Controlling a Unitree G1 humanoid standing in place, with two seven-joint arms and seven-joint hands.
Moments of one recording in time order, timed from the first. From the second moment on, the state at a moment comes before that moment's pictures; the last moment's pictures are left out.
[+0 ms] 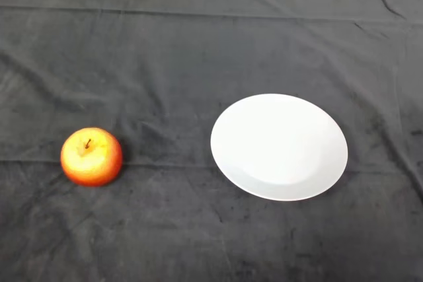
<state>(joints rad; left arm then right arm) -0.27 0.57 0.49 1.13 -0.34 -0.55 0.17 -0.70 -0.49 -0.82 1.21 0.79 0.45 0.49</state>
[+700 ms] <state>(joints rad) -0.31 0.57 0.44 1.13 -0.23 -0.64 0.18 -0.70 -0.49 -0.82 1.21 0.79 0.45 0.49</state>
